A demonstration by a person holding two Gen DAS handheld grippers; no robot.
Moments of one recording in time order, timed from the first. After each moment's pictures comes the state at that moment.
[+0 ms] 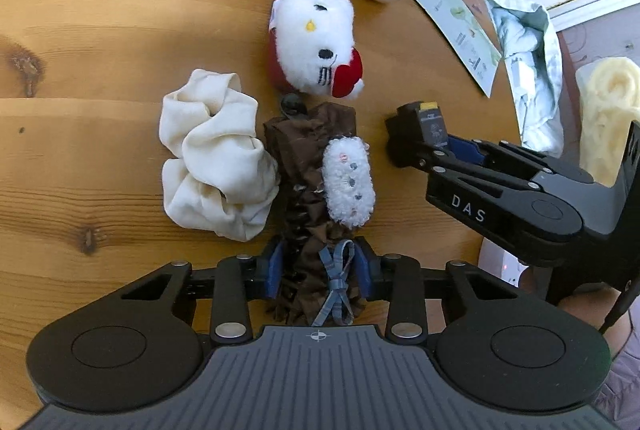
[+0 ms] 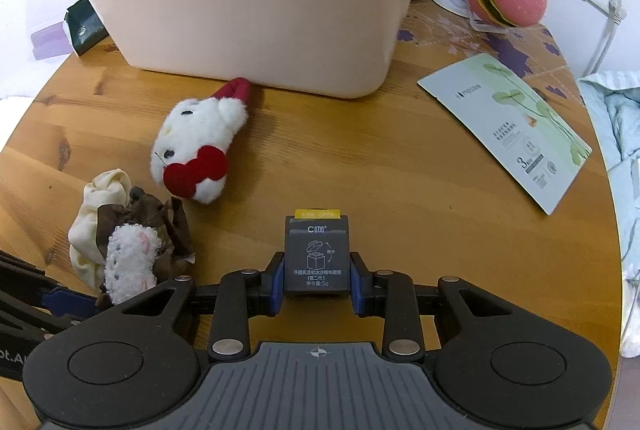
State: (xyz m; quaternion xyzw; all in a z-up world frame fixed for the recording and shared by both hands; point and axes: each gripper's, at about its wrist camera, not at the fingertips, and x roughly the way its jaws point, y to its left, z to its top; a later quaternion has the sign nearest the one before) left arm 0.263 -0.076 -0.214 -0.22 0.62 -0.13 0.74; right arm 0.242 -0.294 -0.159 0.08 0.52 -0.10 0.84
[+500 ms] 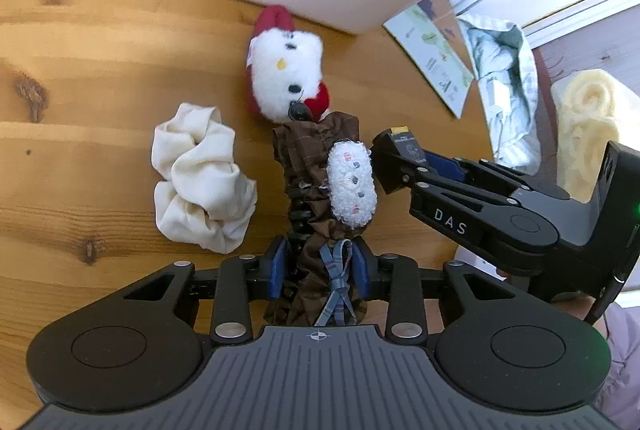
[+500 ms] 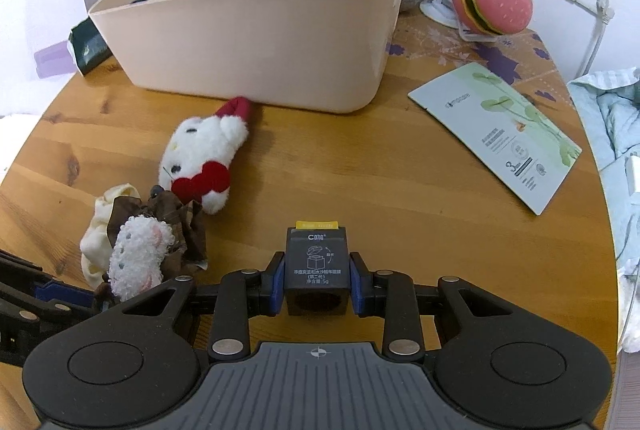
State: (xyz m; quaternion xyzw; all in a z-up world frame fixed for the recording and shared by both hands) left arm 0.254 -0.068 -0.186 -0.23 0.59 -0.14 0.76; right arm 0.233 -0.296 -0.146 0.09 0.50 -0.10 0.86
